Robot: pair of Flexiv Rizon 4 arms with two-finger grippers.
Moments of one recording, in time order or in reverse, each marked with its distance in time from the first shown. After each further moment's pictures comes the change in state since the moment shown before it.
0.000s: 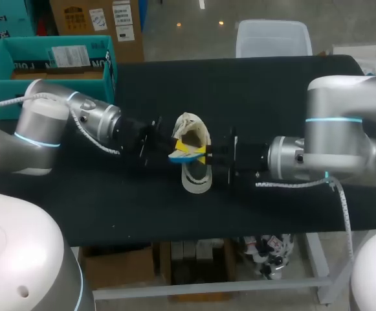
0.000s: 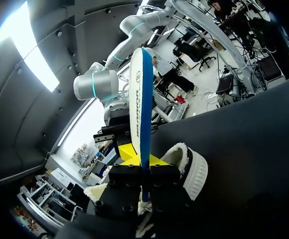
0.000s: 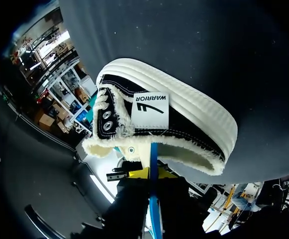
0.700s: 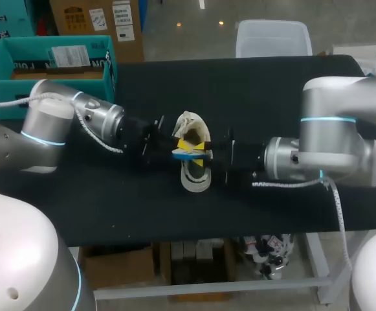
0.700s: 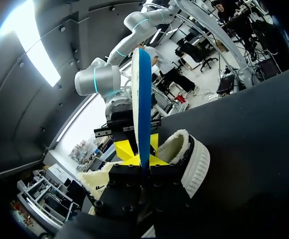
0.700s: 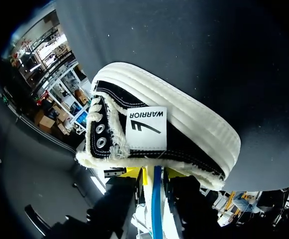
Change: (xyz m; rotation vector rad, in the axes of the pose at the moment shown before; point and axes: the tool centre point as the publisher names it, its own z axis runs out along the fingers) left arm 0.001 0.025 0.001 -0.003 0.000 -0.035; right arm 0.000 0.012 0.010 -0.012 0.010 -0.004
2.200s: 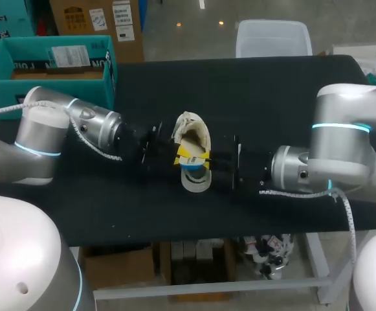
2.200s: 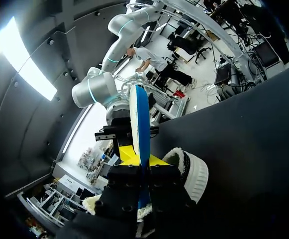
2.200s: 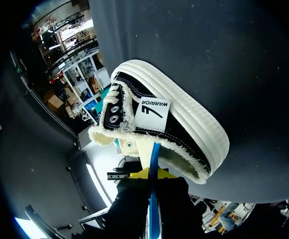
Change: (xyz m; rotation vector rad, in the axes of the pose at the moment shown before) left arm 0.009 -0.033 0.009 -0.018 -0.020 0.142; right arm -0.012 -0.008 -0.020 -0.021 0.042 -0.202
